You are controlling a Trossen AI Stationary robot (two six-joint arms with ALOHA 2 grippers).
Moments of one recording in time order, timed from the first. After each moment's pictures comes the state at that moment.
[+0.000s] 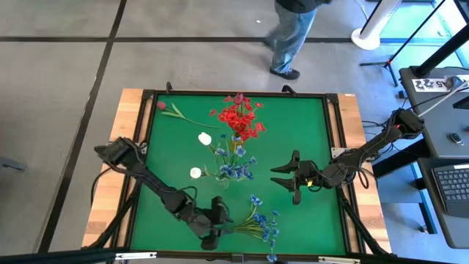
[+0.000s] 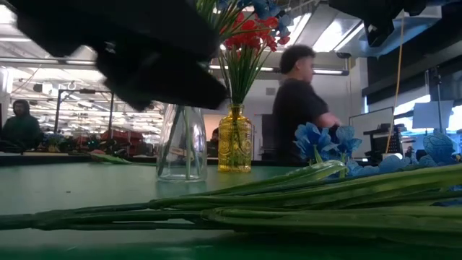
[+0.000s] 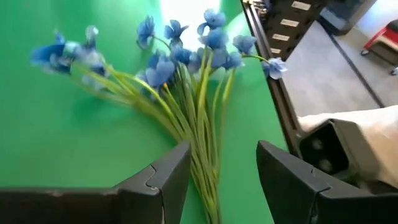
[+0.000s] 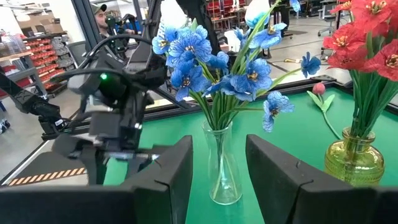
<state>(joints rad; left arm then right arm) -0.64 1.95 1.03 0.33 -0.37 -0.53 0.60 1.13 0.48 0.59 0.64 0.23</state>
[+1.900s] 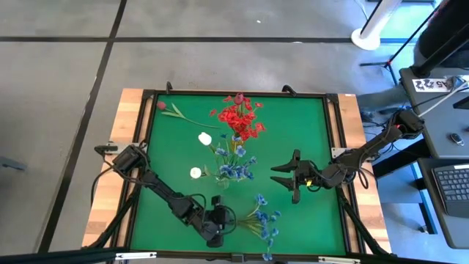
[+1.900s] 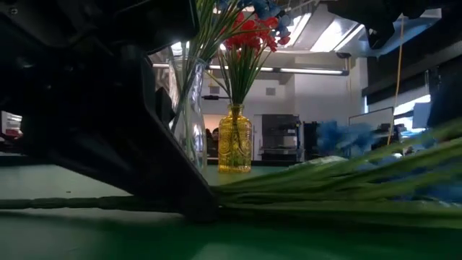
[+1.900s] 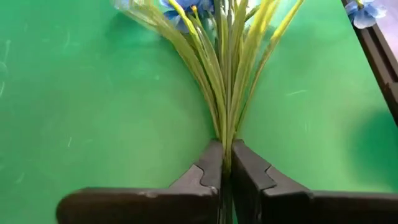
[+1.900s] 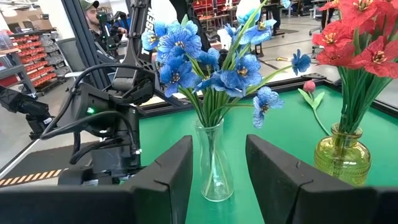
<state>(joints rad) -0.64 2.10 1.10 0.18 -0.45 -0.58 0.60 1.13 0.48 0.57 0.67 0.23</state>
